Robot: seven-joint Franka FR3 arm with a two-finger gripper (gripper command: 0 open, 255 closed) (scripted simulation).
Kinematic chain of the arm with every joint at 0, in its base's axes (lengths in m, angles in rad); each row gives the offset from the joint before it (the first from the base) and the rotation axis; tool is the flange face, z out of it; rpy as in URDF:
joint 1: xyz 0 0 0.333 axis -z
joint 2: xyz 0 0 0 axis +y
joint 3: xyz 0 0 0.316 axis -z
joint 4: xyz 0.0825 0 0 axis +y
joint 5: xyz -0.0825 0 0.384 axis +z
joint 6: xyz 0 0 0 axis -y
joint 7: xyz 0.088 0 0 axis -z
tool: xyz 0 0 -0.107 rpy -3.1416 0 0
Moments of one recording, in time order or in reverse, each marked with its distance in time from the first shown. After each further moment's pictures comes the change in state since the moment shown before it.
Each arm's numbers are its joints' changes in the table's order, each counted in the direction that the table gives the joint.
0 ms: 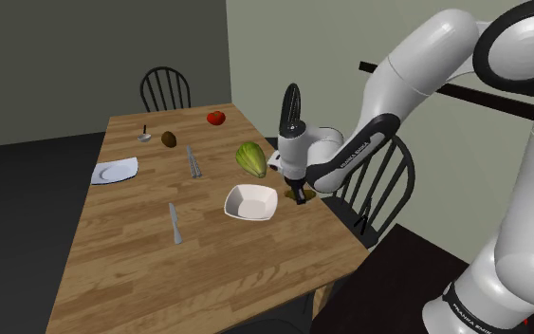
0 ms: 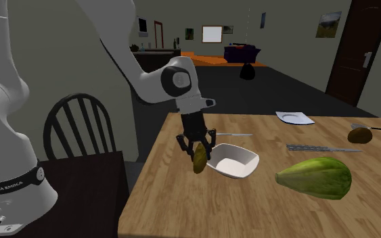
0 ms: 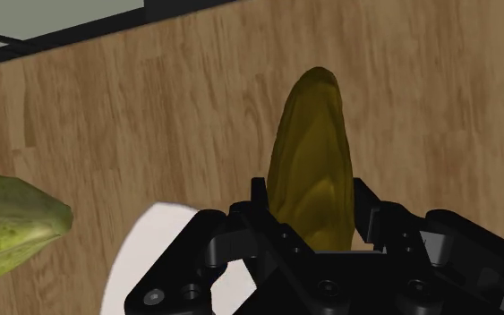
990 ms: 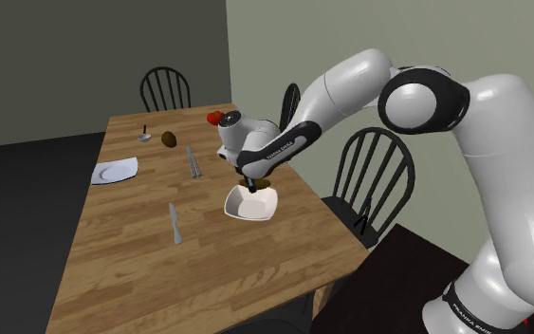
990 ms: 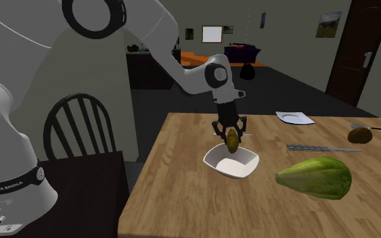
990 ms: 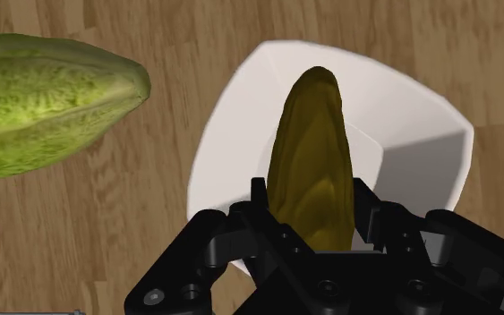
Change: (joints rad) arm -0.103 0.439 -0.052 -0.713 0.115 -0.297 -0.085
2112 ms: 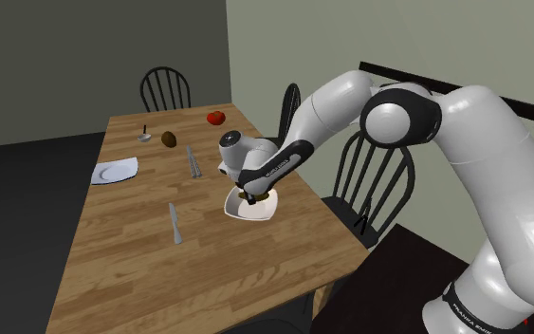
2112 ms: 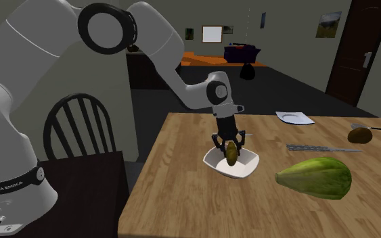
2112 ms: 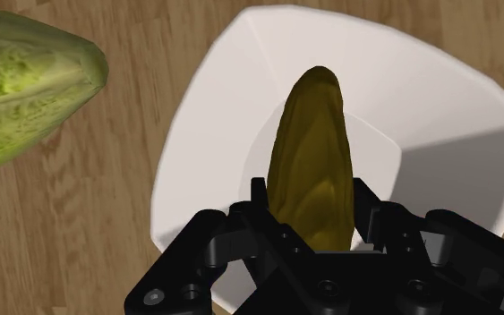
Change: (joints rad) arm -0.018 0.123 0.027 -0.042 -0.035 0.074 0.047
